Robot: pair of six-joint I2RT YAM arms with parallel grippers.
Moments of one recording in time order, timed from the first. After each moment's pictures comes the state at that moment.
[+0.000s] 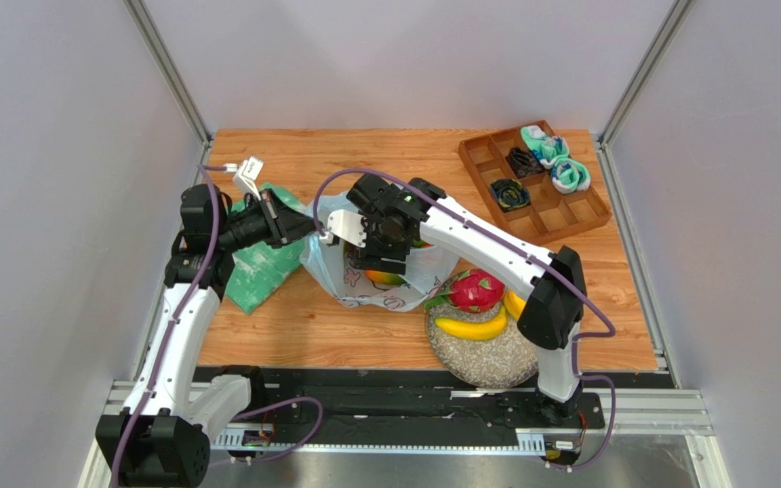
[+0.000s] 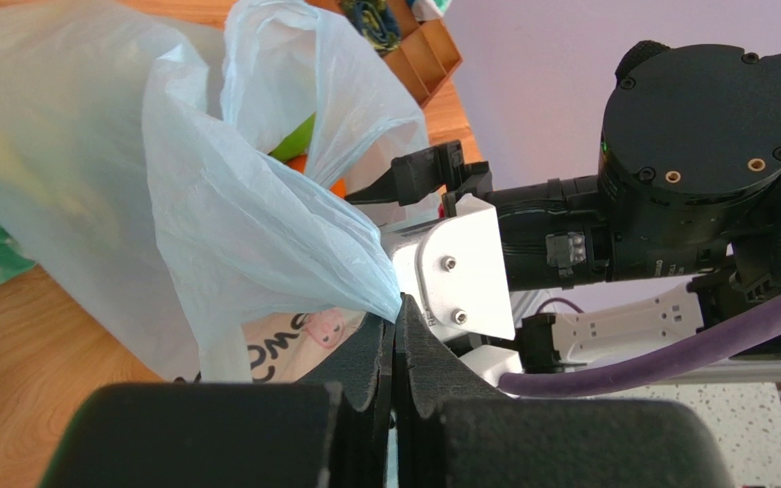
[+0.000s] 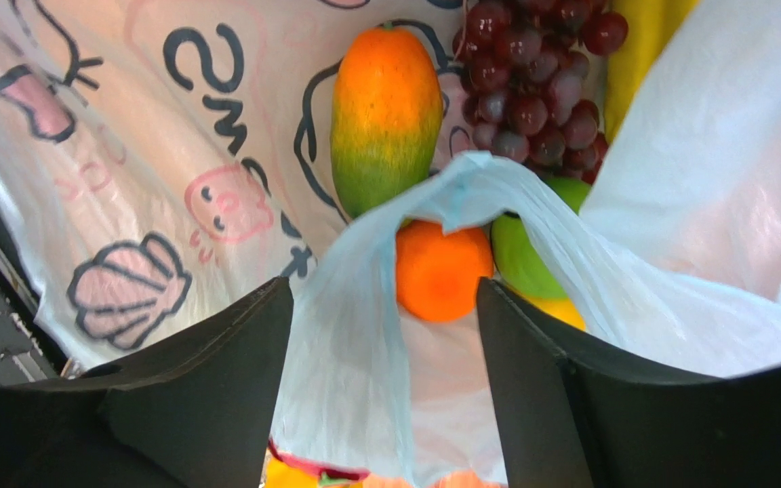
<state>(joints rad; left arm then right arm) -0.01 0.97 0.89 -0.26 0.87 -0.60 0.93 1.95 1.92 -1.13 -0.01 -0.62</state>
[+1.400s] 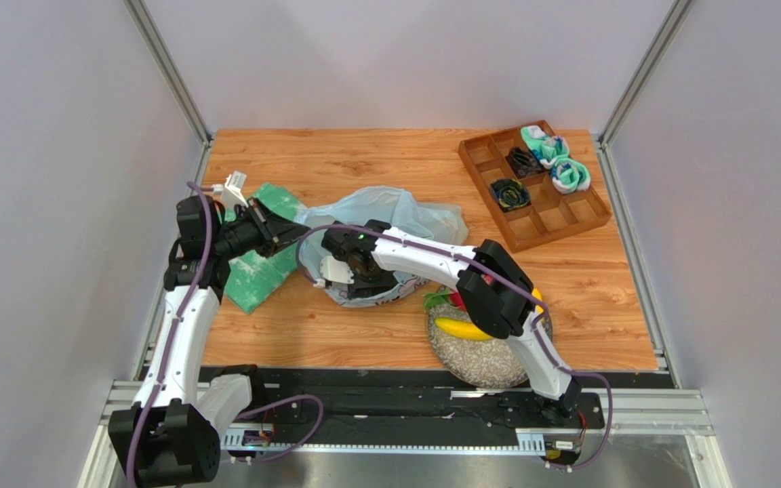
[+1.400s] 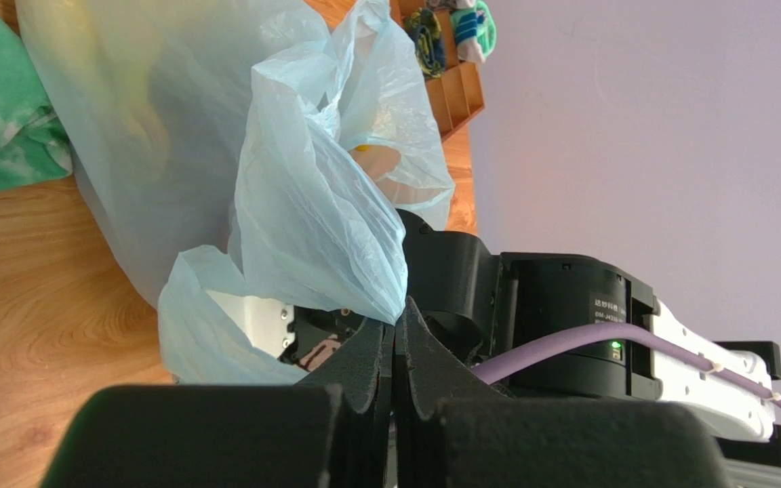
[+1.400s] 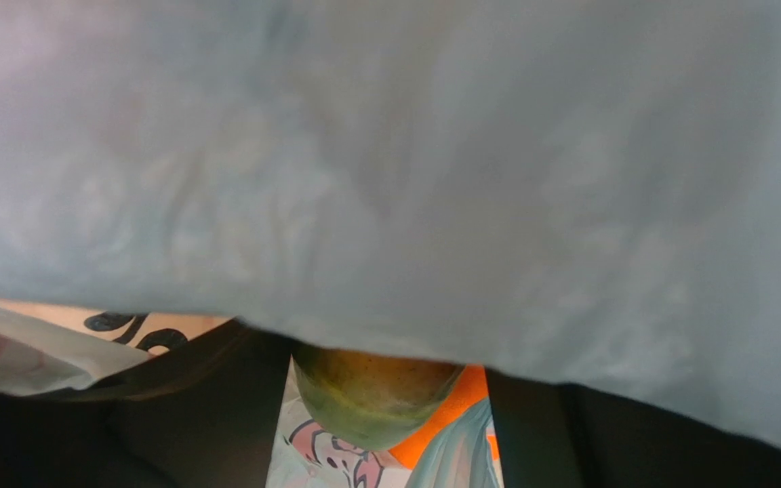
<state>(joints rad) 0.09 0.97 0.80 -0.26 0.85 -0.78 0.99 2.22 1.83 -1.00 0.20 -0.69</state>
